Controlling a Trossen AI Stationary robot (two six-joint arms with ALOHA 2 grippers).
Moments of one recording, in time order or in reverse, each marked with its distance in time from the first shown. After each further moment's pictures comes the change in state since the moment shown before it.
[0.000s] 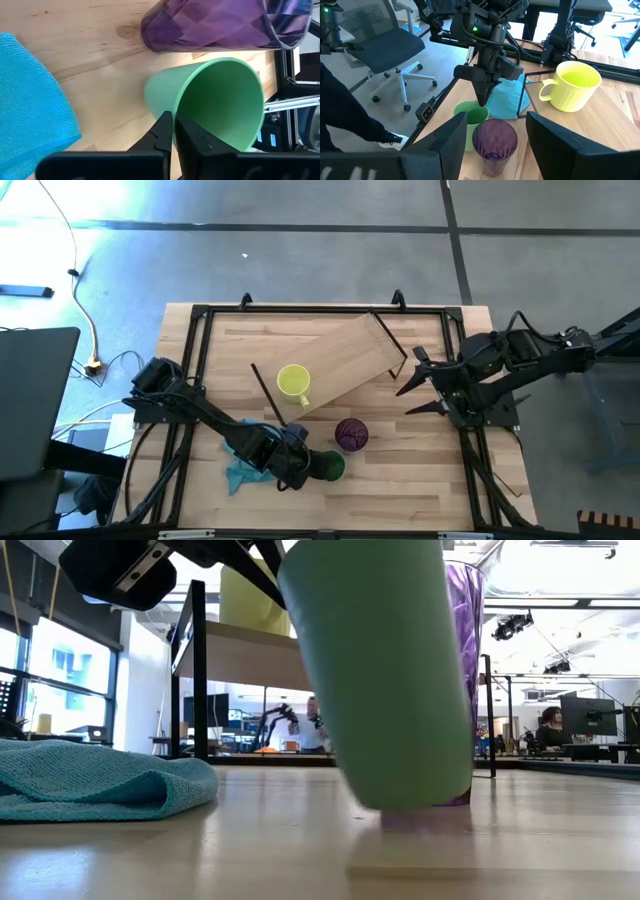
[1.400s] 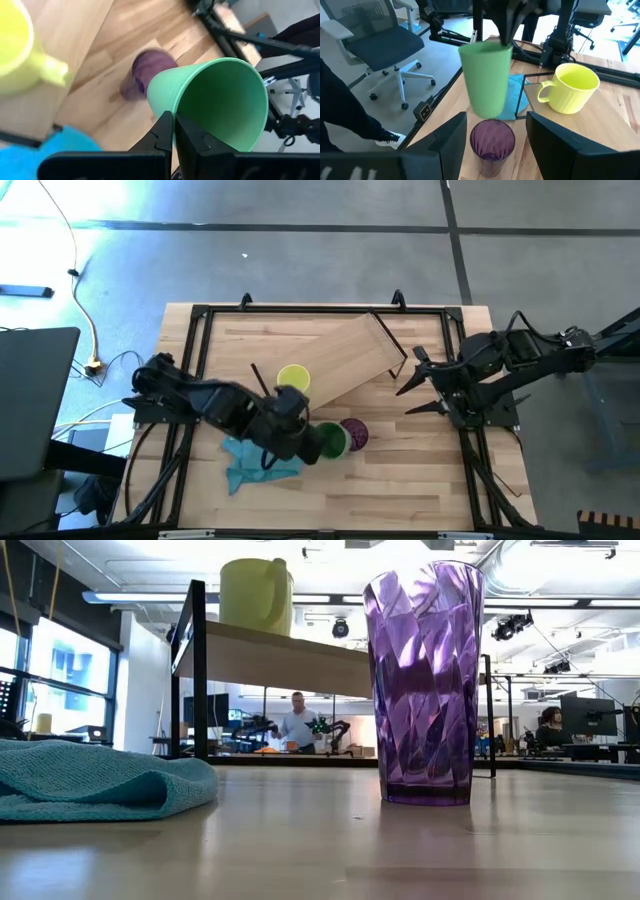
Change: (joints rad) left arm 0.071 -0.001 0.739 -0.699 -0.050 0.442; right arm -0.002 0.000 0.000 0.000 0.001 -0.025
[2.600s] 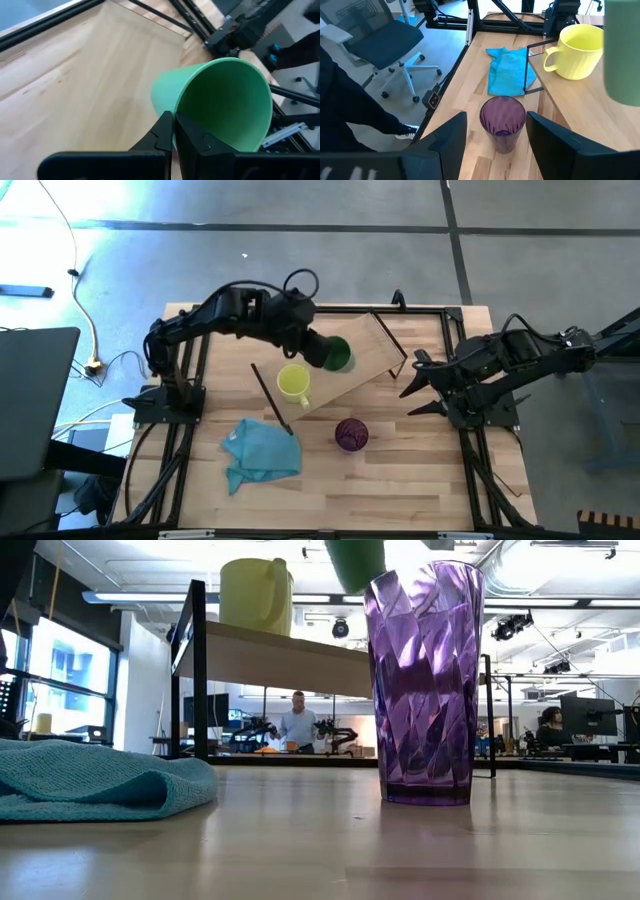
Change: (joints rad) left arm 0.525 0.000 0.204 -0.115 0.263 0.513; right arm 0.000 0.000 0.000 -0.101 0.000 0.149
